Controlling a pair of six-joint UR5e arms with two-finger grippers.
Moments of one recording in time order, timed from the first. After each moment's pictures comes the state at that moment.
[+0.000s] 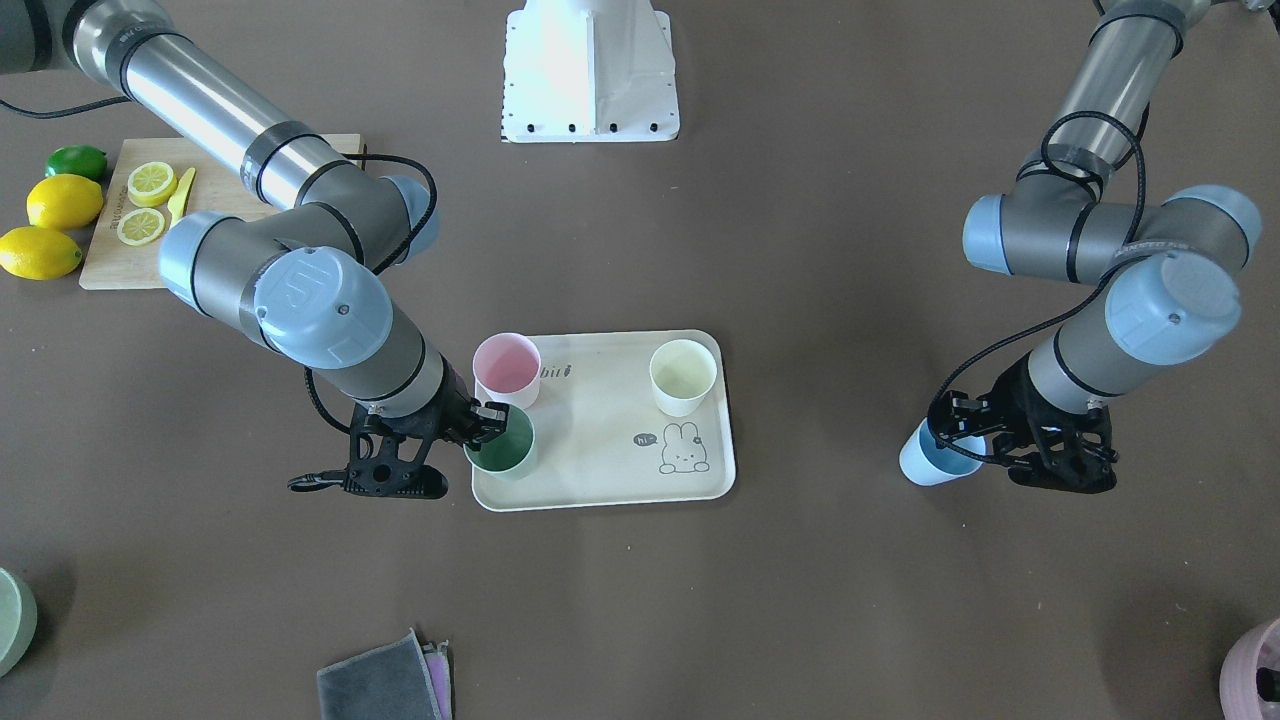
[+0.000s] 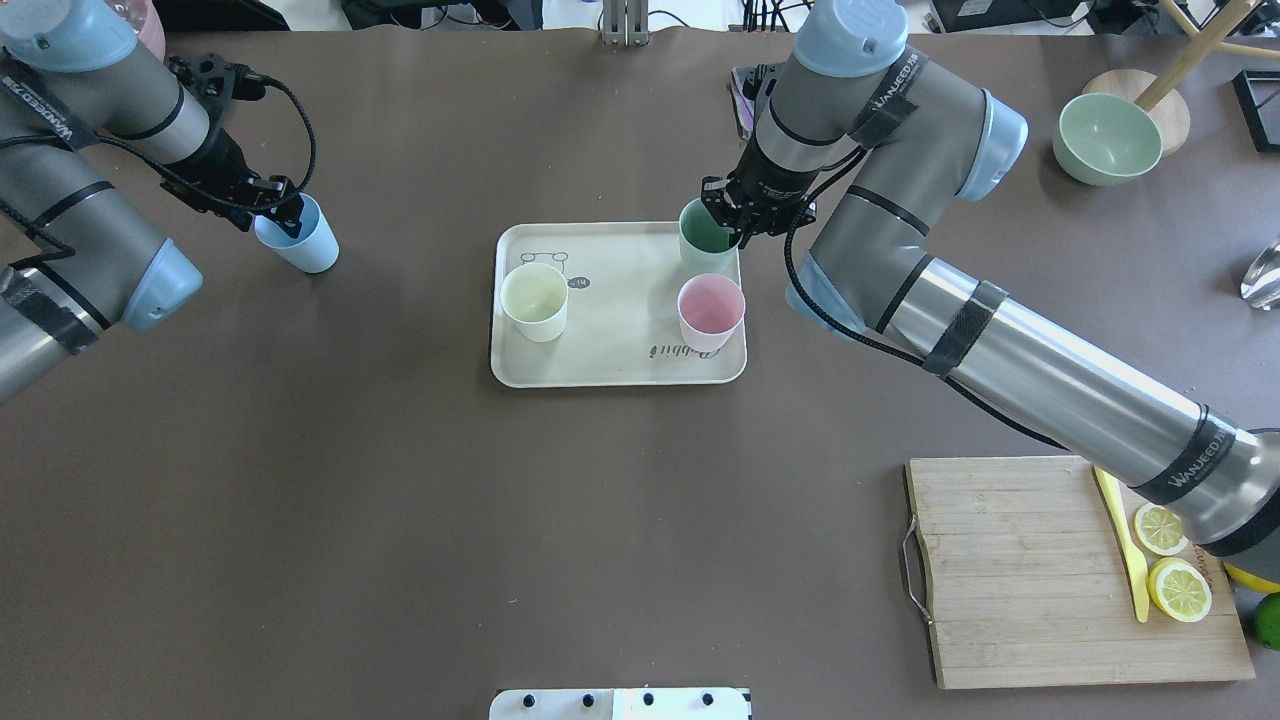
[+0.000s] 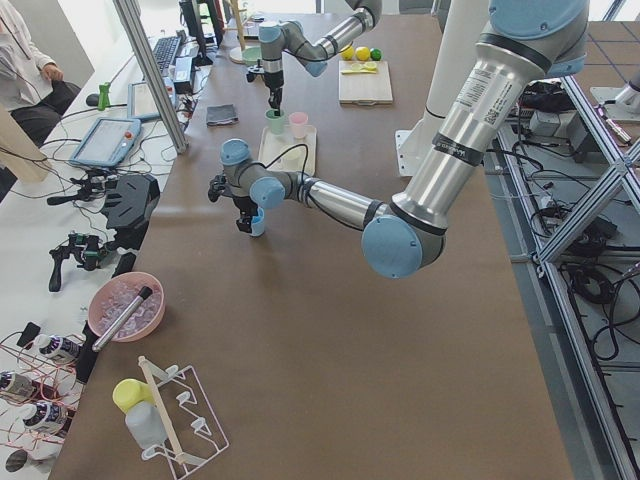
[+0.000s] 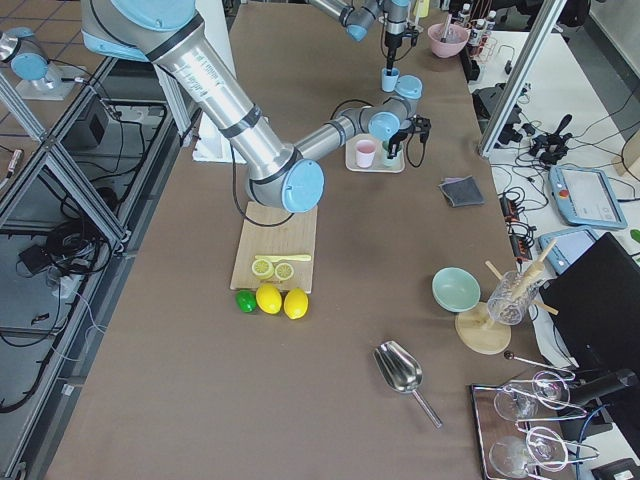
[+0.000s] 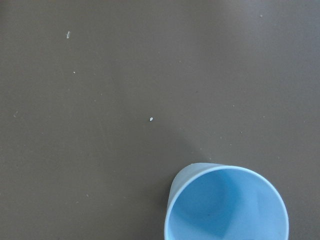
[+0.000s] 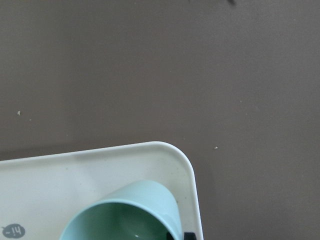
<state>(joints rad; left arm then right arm) -1.00 -2.06 -1.34 -1.90 -2.22 -0.63 0.80 -0.78 1.26 -1.30 2.18 1.14</state>
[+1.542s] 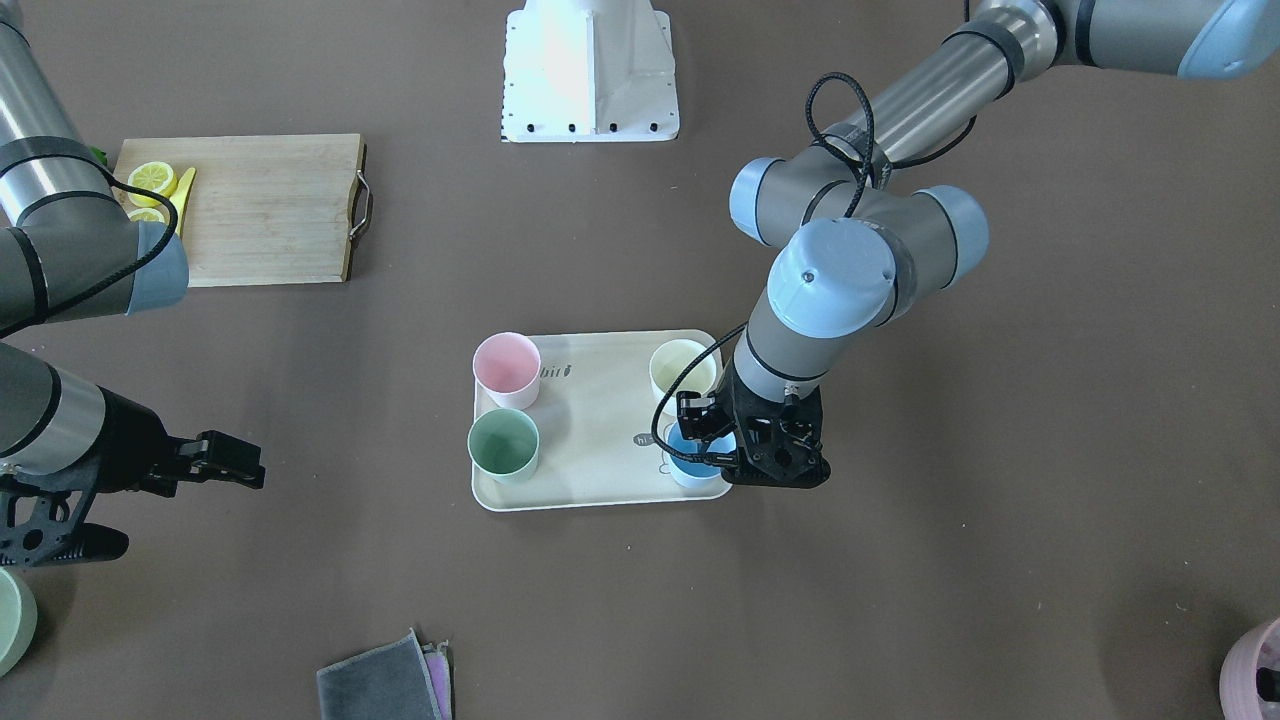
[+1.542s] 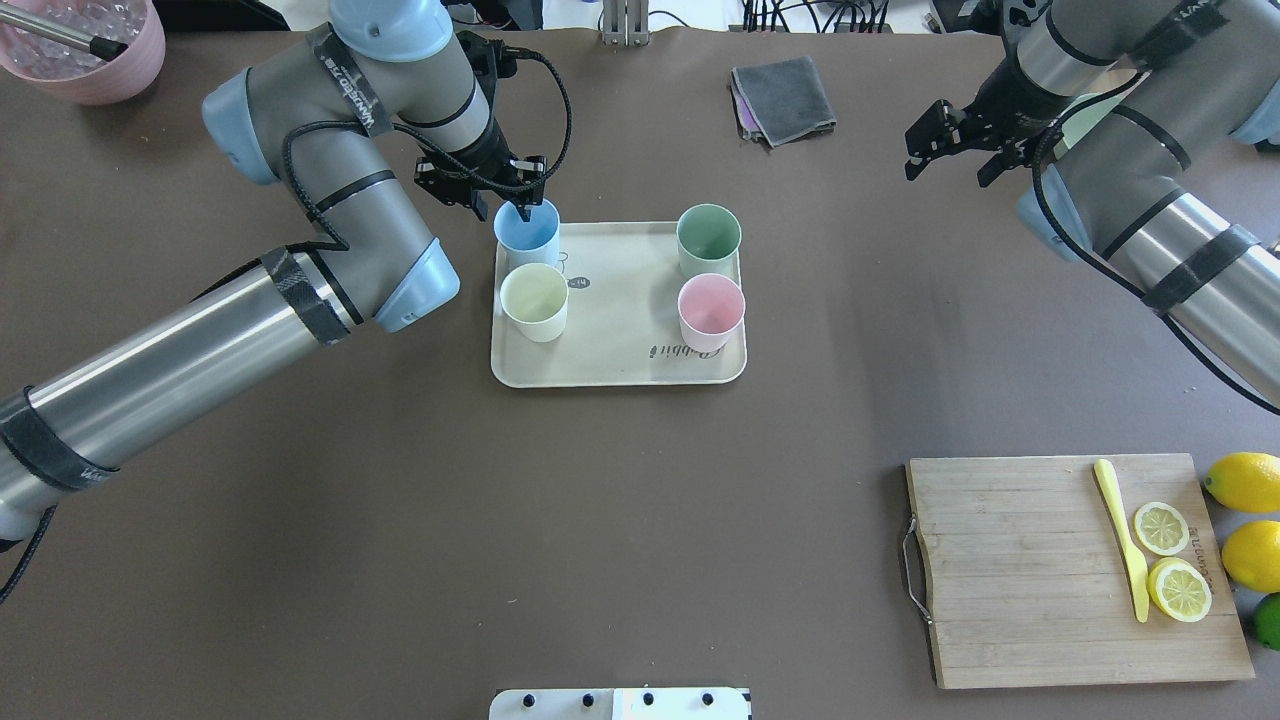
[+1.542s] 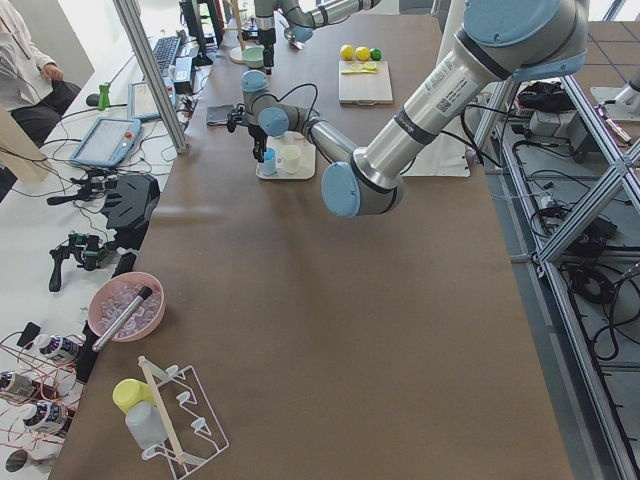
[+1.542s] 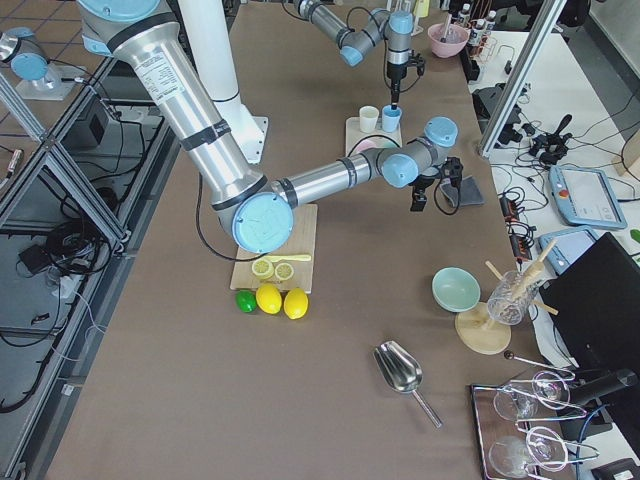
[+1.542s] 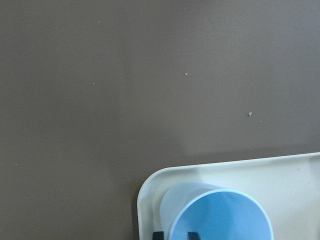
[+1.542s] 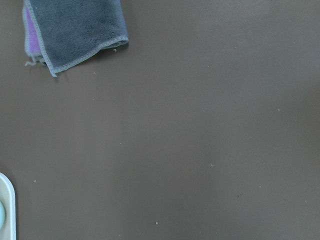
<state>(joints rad) -0.82 -2.42 -1.26 -1.81 -2.10 -0.95 1.08 -1.01 1.33 -1.31 2.36 0.74</state>
